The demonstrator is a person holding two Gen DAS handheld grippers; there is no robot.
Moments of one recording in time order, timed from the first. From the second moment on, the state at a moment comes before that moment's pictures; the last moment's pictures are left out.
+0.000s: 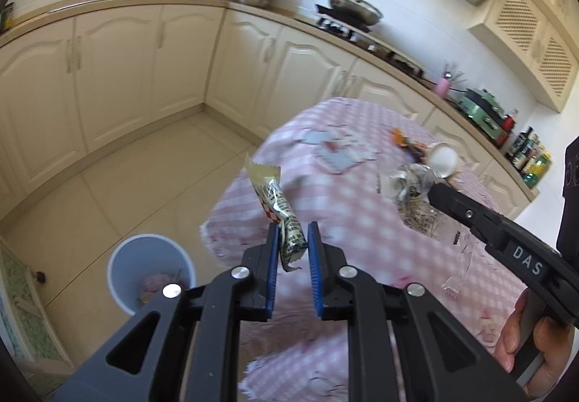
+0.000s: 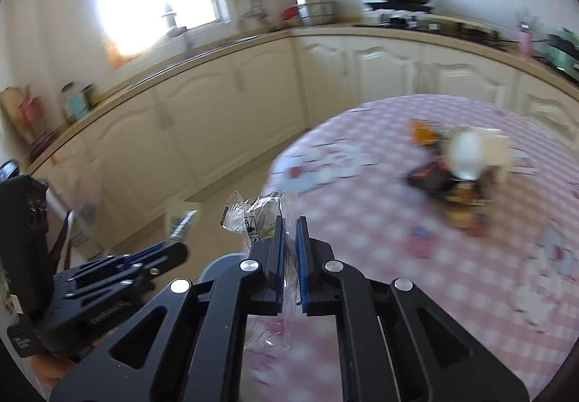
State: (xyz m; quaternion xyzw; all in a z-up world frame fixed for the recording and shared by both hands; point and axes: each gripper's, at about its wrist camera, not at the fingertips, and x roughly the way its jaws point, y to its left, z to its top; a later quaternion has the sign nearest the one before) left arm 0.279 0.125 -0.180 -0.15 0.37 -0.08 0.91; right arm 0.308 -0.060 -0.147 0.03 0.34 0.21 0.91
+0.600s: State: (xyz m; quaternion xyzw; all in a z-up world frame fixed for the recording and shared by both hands) left arm 0.347 0.286 -0.291 -0.17 0.45 0.05 0.87; right arm 0.392 0.122 -0.244 -0.02 0.39 0.31 0.87
